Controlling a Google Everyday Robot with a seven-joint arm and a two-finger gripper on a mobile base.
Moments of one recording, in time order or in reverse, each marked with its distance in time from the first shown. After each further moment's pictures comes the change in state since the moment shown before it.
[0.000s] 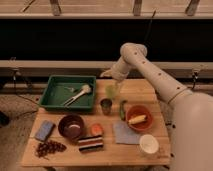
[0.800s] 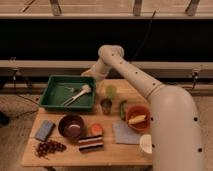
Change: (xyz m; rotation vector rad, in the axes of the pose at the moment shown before) arm -0.046 -0.074 0.054 0.047 -0.013 -0.118
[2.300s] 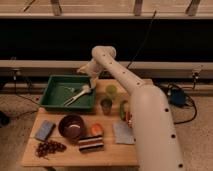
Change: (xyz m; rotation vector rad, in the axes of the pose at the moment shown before) arm 0.032 -0.059 0.050 0.066 0.049 -0.027
